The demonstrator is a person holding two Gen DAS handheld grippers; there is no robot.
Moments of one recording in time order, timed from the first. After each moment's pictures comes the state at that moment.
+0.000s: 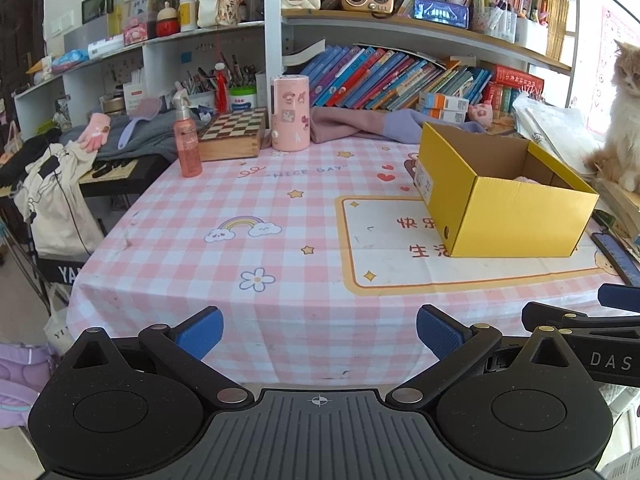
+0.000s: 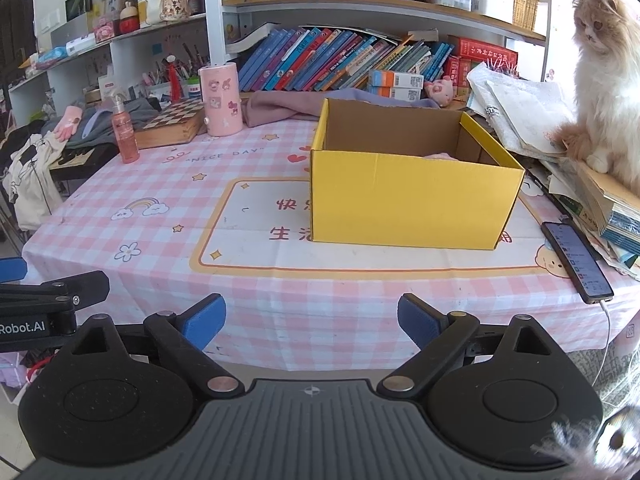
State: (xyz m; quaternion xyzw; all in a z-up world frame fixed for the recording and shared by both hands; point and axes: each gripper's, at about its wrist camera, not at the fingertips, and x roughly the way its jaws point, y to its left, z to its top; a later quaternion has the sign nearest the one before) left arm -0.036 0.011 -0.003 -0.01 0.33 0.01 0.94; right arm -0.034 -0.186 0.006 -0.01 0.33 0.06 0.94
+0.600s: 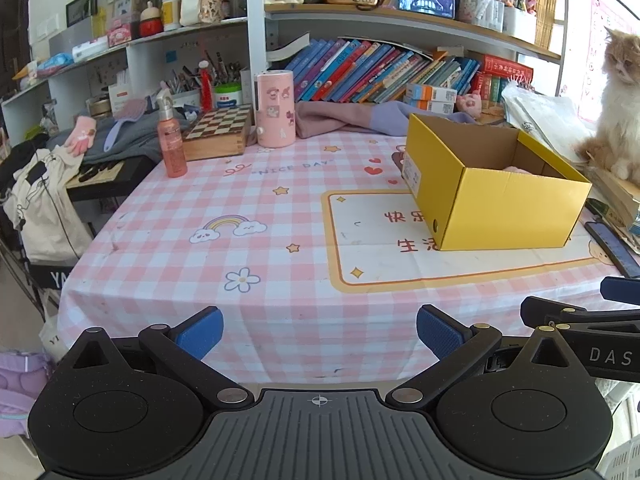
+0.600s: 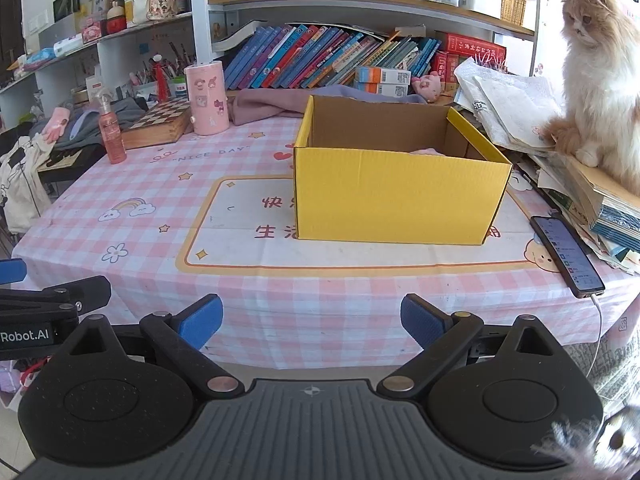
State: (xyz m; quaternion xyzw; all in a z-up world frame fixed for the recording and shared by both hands) left arm -0.030 0.002 -0.005 0.00 0.34 0.00 0.94; right arm -0.031 -0.191 0.006 0.00 0.34 0.04 0.94
